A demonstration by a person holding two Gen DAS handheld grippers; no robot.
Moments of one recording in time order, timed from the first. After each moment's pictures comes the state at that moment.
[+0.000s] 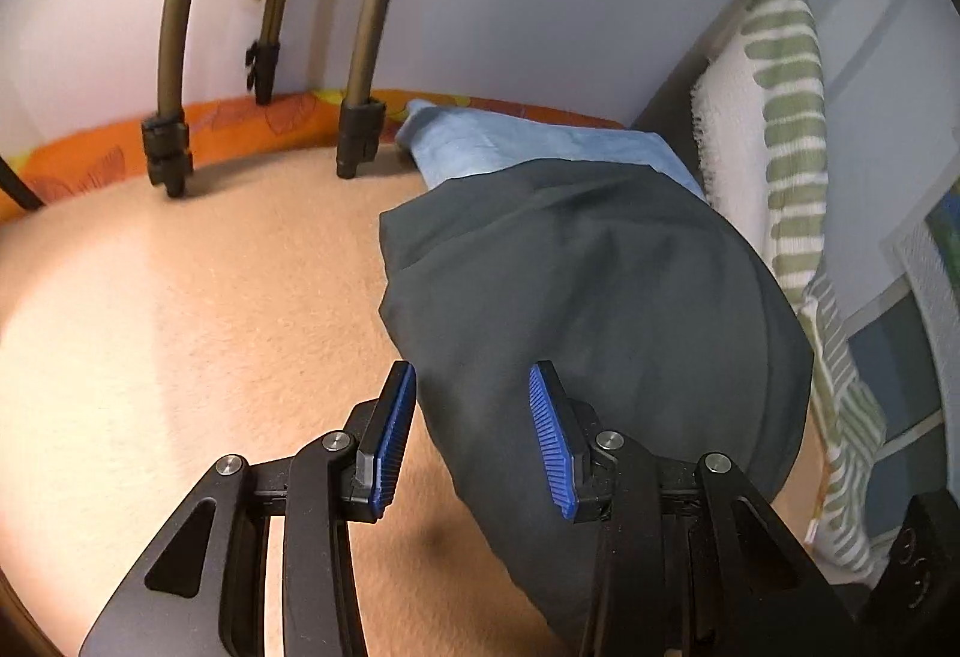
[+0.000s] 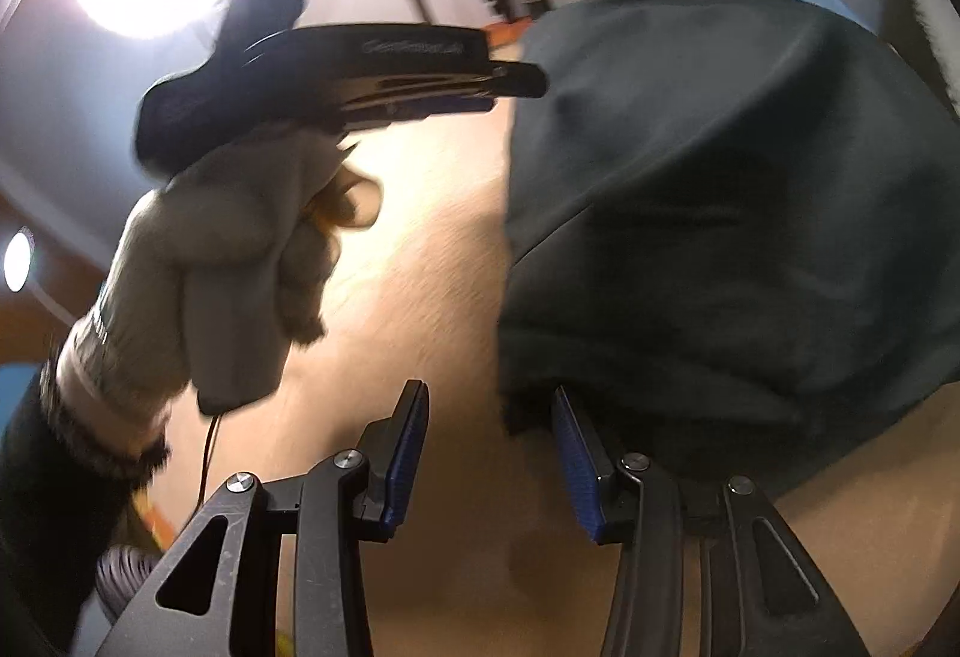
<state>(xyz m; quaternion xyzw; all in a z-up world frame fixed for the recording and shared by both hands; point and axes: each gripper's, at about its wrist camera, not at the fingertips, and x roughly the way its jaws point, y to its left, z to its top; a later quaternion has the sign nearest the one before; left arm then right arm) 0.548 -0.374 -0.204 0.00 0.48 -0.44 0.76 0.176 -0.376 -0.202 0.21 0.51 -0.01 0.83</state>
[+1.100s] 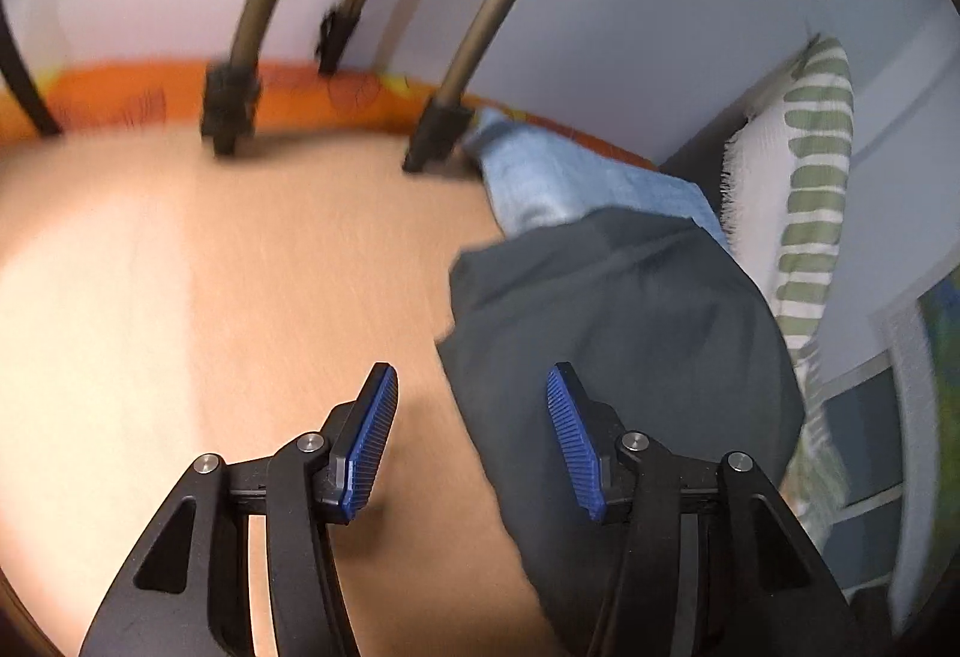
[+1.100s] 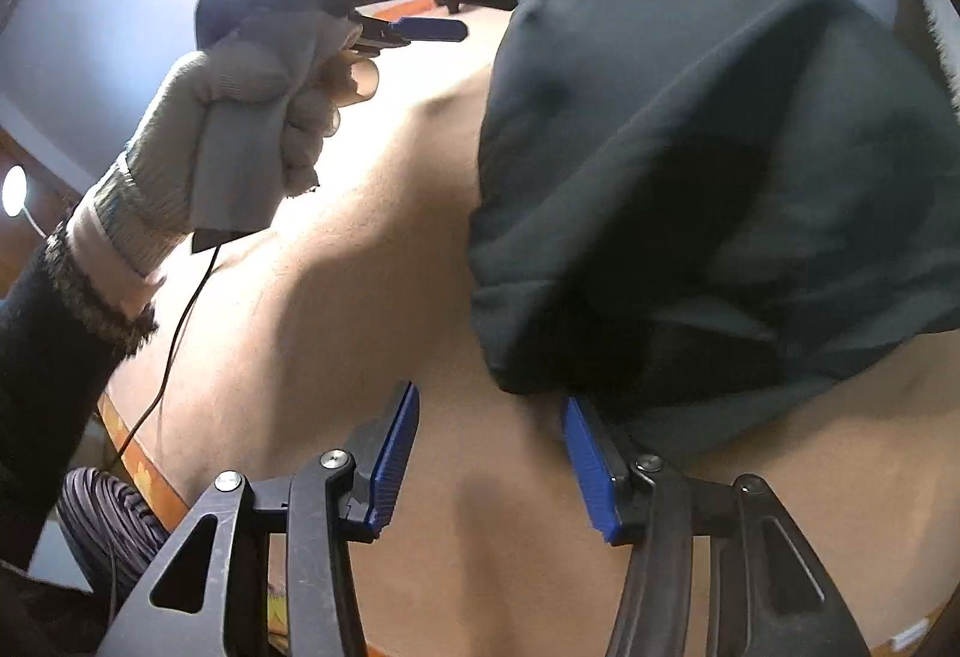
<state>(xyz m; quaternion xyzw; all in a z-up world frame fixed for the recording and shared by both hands) 0.564 -0.350 -0.216 -0.08 0.52 -0.41 0.74 0.154 -0.371 -0.218 0.16 0.55 0.03 0.82</state>
